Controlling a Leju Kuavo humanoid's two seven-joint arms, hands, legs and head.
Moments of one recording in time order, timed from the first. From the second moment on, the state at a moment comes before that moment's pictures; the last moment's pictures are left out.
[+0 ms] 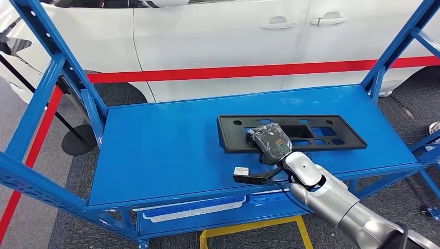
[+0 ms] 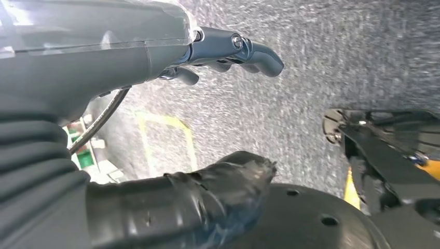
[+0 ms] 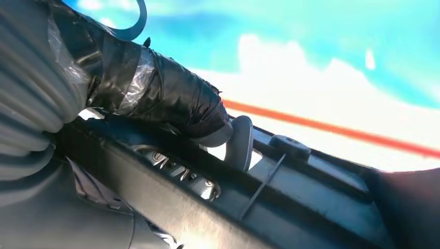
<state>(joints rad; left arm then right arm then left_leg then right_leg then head) -0.03 -0.05 -0.60 -0.01 0.54 0.08 -0.08 -0.41 -0.49 0.49 -1.27 0.97 -0.16 -0.10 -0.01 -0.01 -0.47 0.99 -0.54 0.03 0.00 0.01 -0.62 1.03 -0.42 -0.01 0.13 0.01</state>
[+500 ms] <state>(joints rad) -0.04 -0.05 -0.67 -0.01 0.56 0.09 -0.04 -0.32 -0.64 0.42 -1.61 1.13 -0.30 -0.09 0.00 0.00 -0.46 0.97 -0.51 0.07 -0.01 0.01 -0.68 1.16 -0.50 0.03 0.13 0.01</state>
